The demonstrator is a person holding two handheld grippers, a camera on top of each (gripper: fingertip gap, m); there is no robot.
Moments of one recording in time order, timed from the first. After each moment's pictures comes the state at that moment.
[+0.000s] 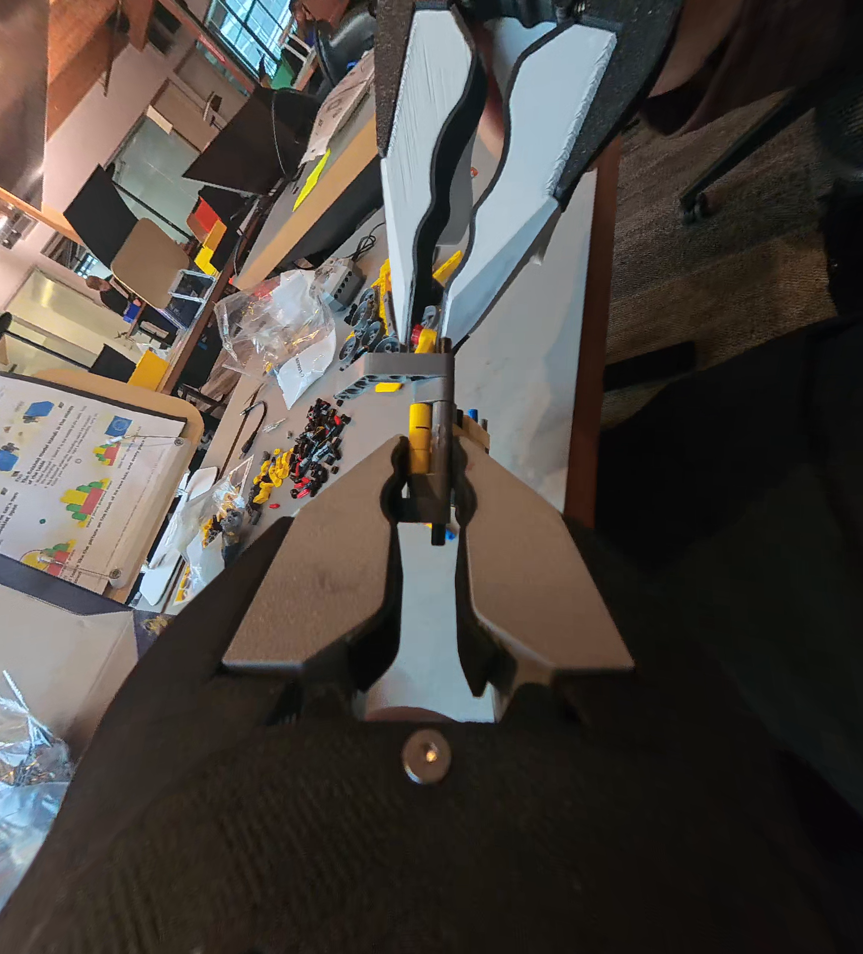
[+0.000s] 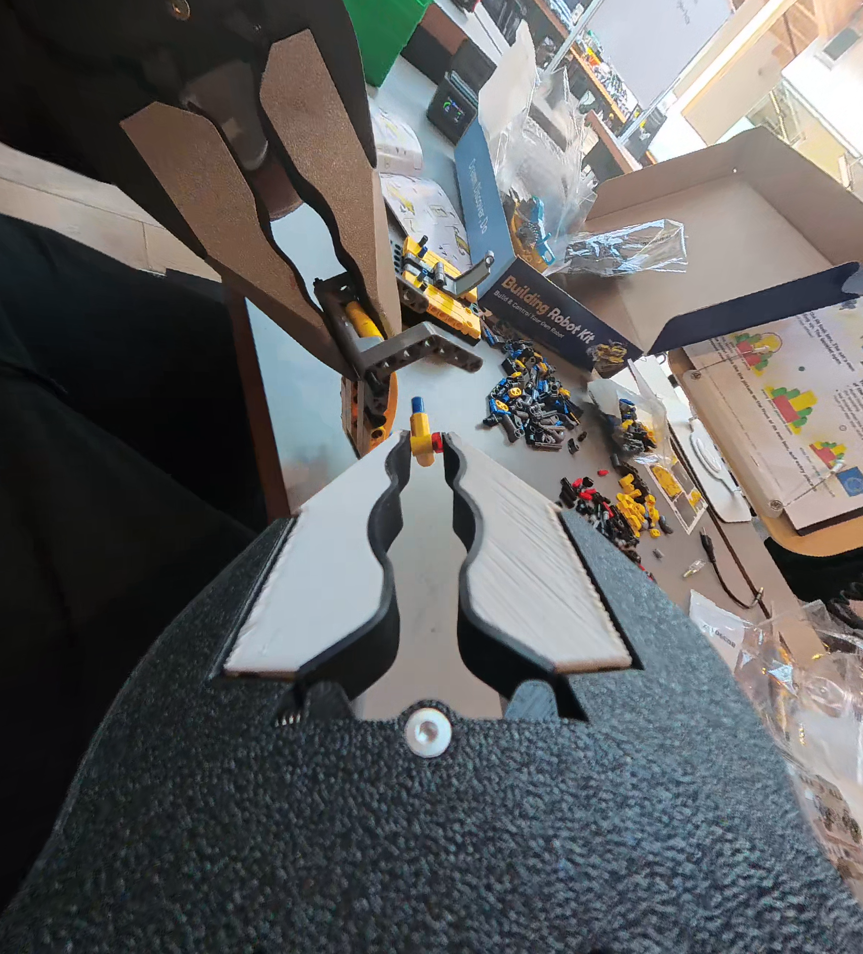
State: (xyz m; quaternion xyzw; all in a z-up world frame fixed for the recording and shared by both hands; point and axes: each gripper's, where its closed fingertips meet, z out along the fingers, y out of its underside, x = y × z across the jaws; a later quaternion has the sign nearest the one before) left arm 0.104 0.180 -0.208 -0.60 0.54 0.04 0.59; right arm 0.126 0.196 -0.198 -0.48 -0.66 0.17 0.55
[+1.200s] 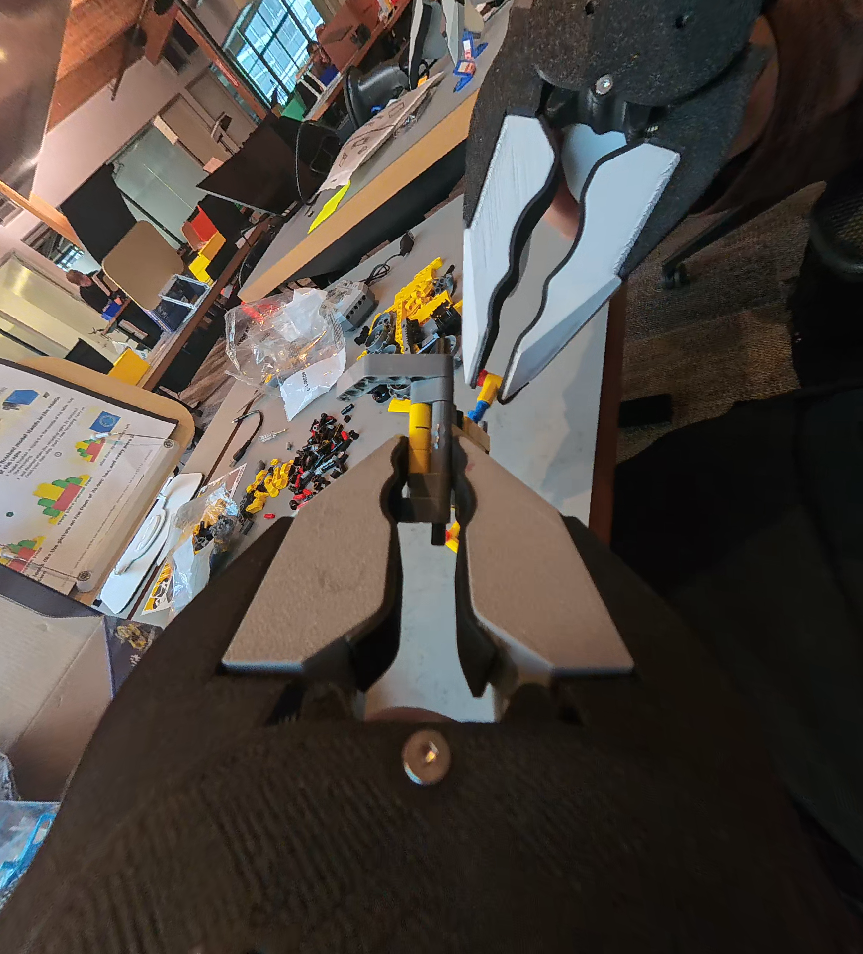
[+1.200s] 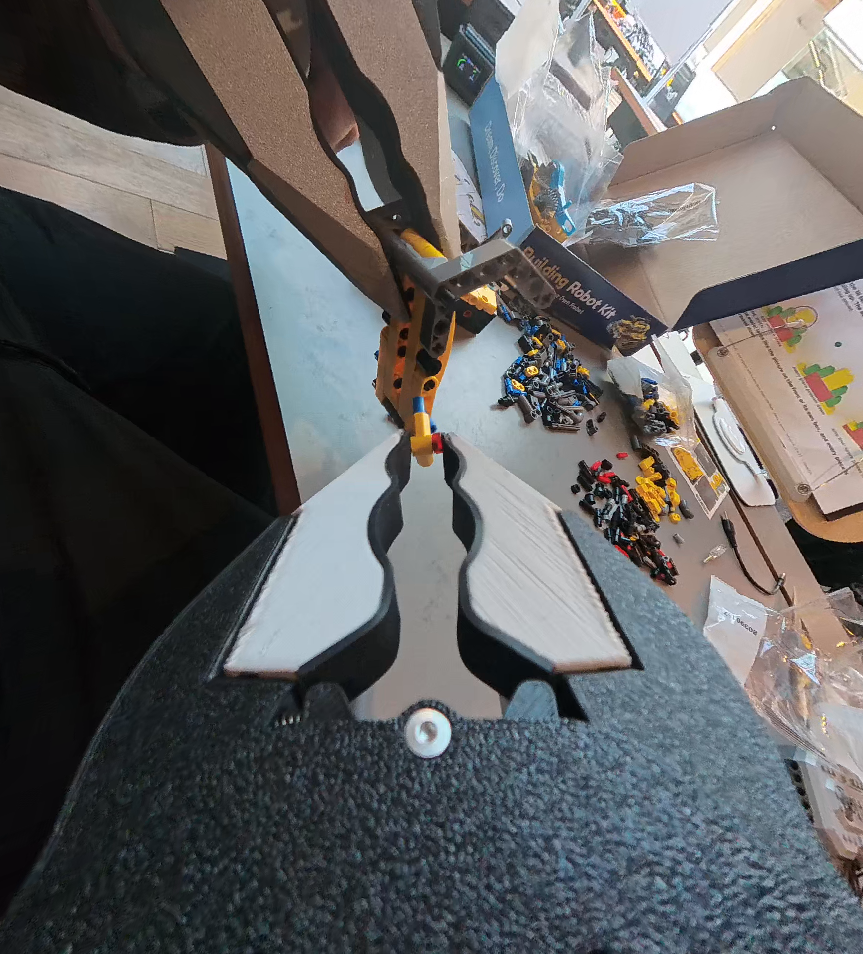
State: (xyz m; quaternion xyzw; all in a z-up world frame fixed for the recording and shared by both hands) left arm 0.098 0.187 -0.187 -0.61 0.52 -0.02 0.60; right arm 0.126 0.198 -0.211 -0.49 -0.67 0.16 0.53
